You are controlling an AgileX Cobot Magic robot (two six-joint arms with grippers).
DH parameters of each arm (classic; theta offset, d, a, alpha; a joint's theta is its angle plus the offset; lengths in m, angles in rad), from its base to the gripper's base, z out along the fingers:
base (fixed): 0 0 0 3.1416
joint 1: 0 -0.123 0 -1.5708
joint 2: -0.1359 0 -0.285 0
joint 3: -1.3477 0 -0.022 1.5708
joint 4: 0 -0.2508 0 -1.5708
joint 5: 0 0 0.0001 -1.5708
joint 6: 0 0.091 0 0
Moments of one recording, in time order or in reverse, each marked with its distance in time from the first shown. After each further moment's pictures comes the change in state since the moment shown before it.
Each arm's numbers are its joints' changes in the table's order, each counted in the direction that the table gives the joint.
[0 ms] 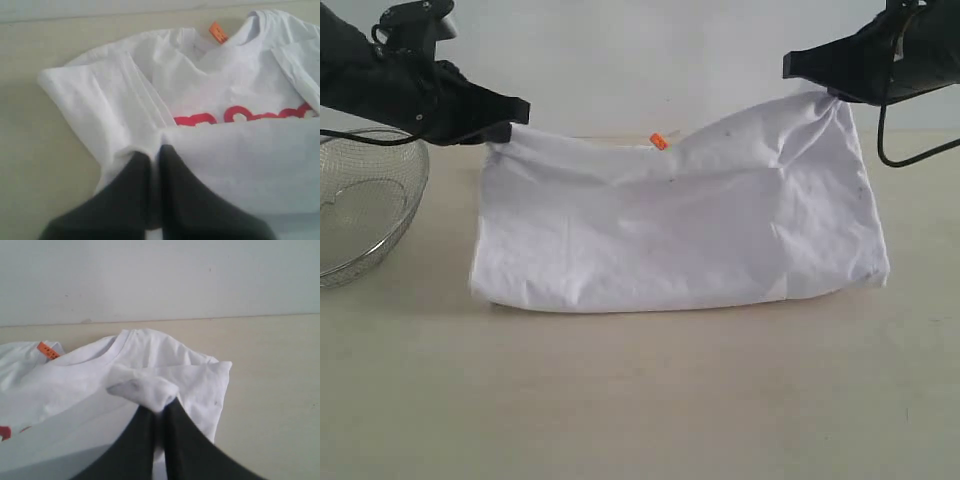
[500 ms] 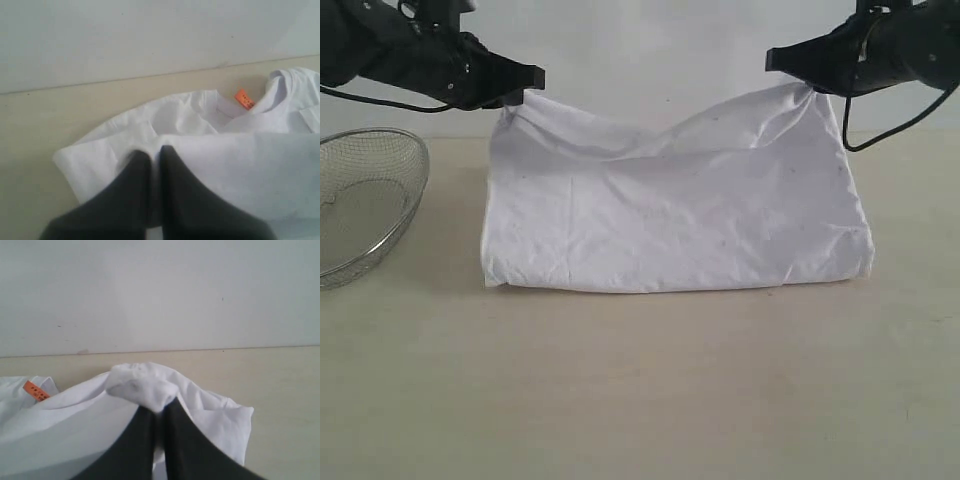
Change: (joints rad) left arm -0.015 -0.210 0.278 0.000 0.030 0.008; right arm 0.036 -0.225 0.185 0.004 0.102 0.001
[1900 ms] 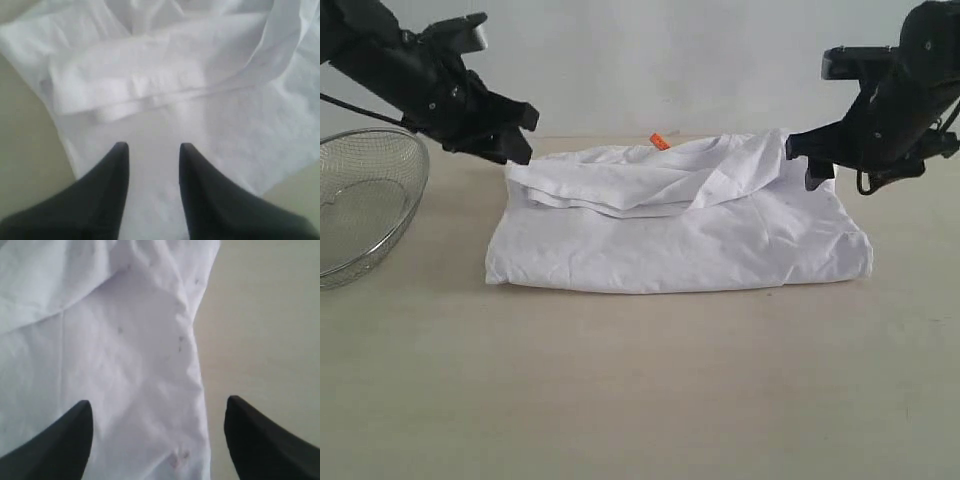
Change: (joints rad) left arm -0.019 0.035 0.004 -0.169 -0.437 -0.133; right arm 0.034 -0.040 0.019 -0.472 -0.516 -0.504
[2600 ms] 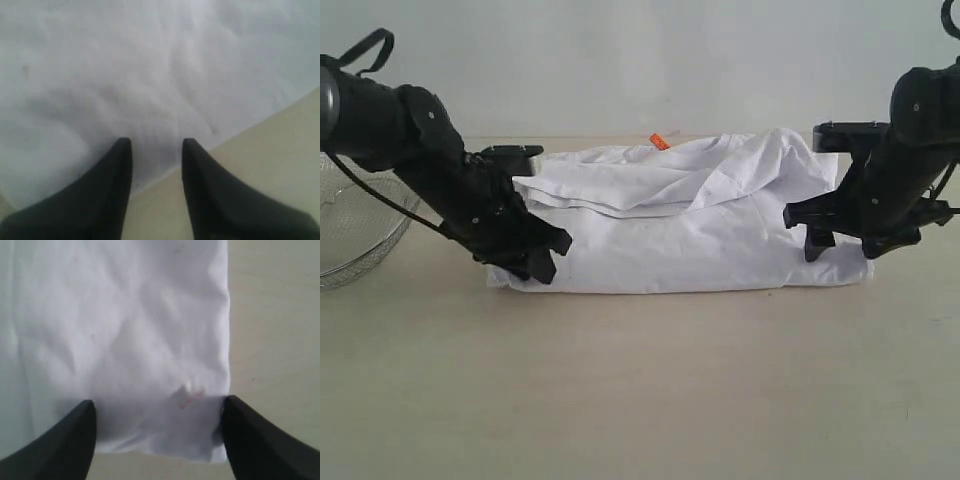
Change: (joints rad) left arm 0.109 -0.095 -0.211 -0.033 0.061 0.001; right arm 0.000 -0.039 -0.149 -0.075 0.018 -0.086
